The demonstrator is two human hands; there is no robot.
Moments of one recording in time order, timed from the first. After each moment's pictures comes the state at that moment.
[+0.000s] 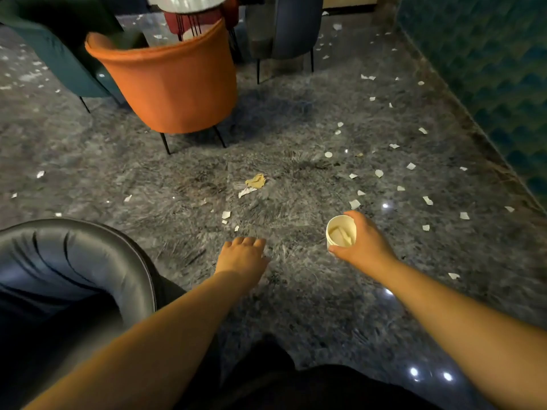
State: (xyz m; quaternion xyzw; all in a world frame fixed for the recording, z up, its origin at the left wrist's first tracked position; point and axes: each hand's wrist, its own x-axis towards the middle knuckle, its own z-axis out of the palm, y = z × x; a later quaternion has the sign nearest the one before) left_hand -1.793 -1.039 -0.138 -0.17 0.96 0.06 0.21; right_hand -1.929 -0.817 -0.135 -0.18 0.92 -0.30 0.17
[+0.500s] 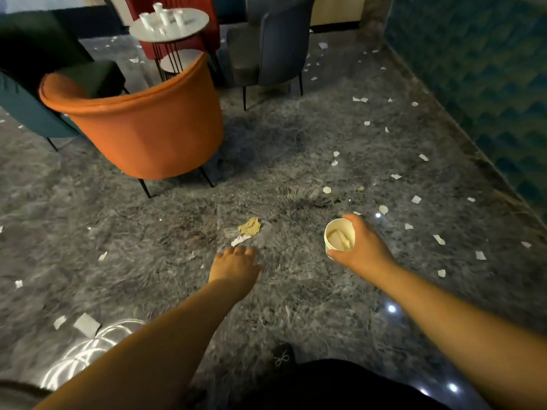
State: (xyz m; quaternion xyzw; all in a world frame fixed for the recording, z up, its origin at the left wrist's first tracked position) left_hand -2.041 -1.217 -0.148 -0.18 0.95 0.08 0.24; right_hand -2.168 -0.980 -0.135 -0.16 0.92 -0.33 0.16
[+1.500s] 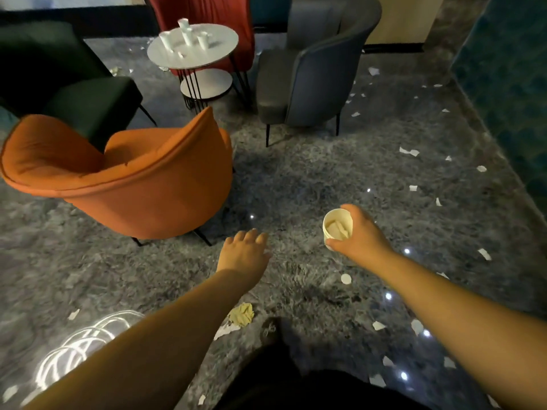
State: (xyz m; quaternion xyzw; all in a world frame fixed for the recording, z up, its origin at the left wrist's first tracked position) left_hand -2.544 -1.406 -0.131 -0.23 0.95 0.07 0.18; right_hand -2.706 -1.215 -0.125 -0.24 0.90 -0.31 0.20
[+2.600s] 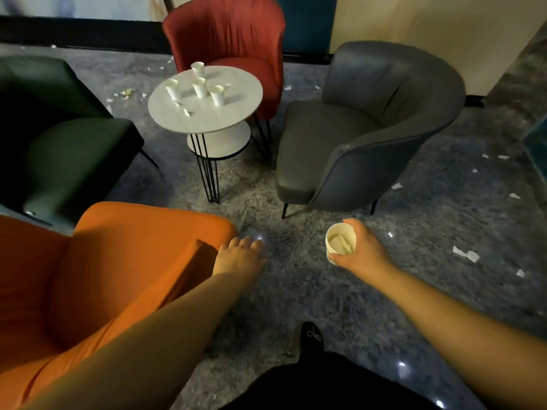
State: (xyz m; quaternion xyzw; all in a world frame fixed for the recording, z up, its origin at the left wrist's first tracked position) left_hand -2.989 -1.809 -0.149 -0.30 0.93 0.09 0.19; right_hand -3.170 -1.614 -0.139 -0.28 0.88 -0.31 0.22
